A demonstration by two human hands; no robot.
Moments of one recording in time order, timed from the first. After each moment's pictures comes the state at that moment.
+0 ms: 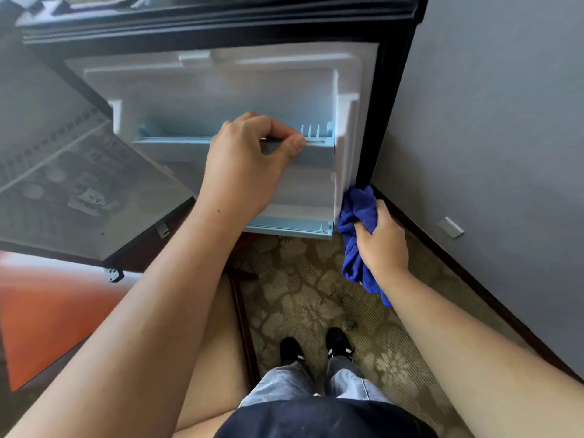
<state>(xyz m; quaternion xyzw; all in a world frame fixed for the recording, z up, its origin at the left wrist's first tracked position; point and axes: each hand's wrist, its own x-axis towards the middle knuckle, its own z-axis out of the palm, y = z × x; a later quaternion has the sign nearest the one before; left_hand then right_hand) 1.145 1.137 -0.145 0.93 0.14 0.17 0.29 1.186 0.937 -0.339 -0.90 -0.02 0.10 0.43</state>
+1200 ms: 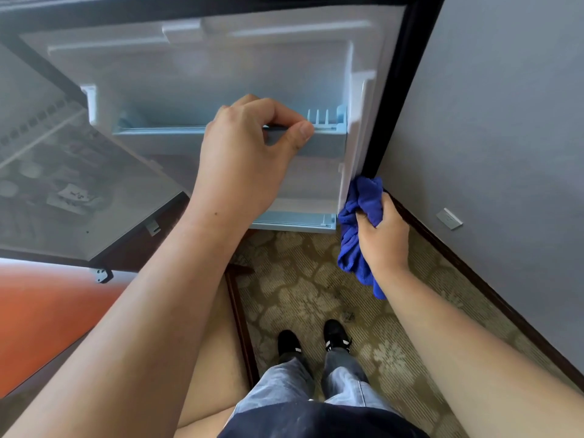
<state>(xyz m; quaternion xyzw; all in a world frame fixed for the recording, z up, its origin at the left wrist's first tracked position) 1.152 1.138 -0.145 0.93 0.15 0.16 0.29 1.188 0.951 -0.341 -0.85 0.04 0.10 0.52</state>
